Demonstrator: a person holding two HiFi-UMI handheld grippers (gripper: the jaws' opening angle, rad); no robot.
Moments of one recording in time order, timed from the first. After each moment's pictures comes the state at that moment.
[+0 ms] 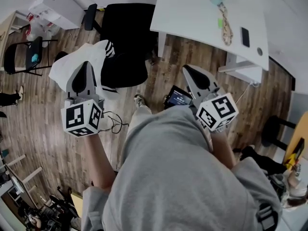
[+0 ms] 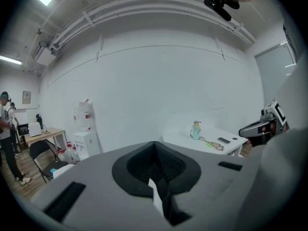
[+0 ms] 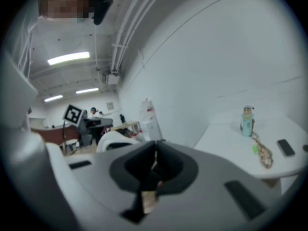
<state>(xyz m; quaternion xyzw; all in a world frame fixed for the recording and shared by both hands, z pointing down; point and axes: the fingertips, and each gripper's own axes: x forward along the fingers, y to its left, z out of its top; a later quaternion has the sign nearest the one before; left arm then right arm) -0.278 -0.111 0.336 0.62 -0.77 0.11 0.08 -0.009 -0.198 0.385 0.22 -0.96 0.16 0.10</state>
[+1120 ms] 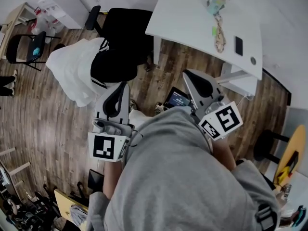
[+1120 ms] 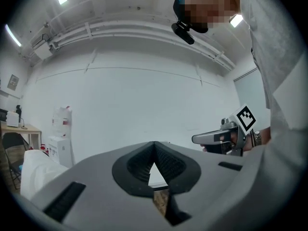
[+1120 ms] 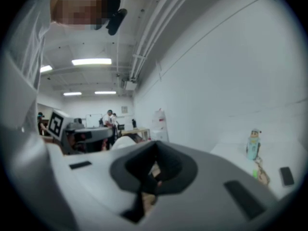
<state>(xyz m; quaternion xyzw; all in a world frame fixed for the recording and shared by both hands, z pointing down) -0.078 -0.074 0.304 0.70 -0.71 0.00 0.01 0.045 -0.169 0.324 0.15 -0.98 0.07 0.05</state>
